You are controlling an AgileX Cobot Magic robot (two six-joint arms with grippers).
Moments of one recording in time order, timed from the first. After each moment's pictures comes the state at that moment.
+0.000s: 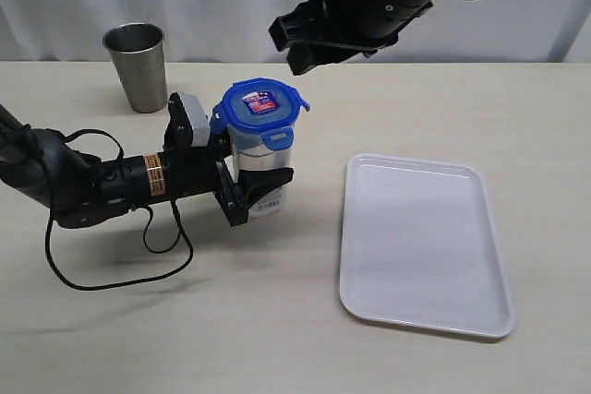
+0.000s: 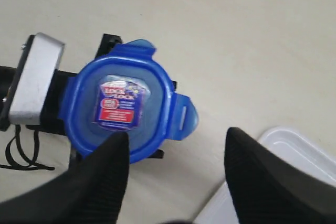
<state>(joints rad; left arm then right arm) -0.28 2.34 -1.05 0.97 -1.23 -0.26 0.47 1.77 -1.61 0.18 0.89 -0.10</state>
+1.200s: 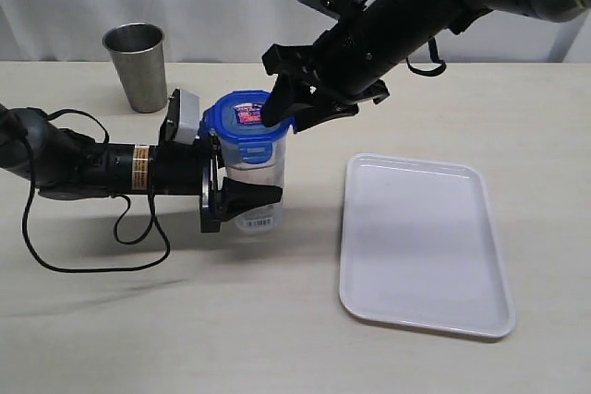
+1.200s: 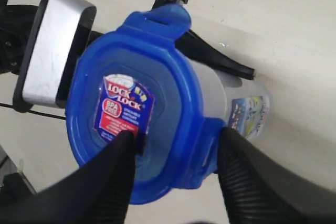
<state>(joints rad) -0.21 2.34 -1.14 1.33 -1.25 -0.49 0.38 2.00 -1.62 0.69 1.03 -0.31</state>
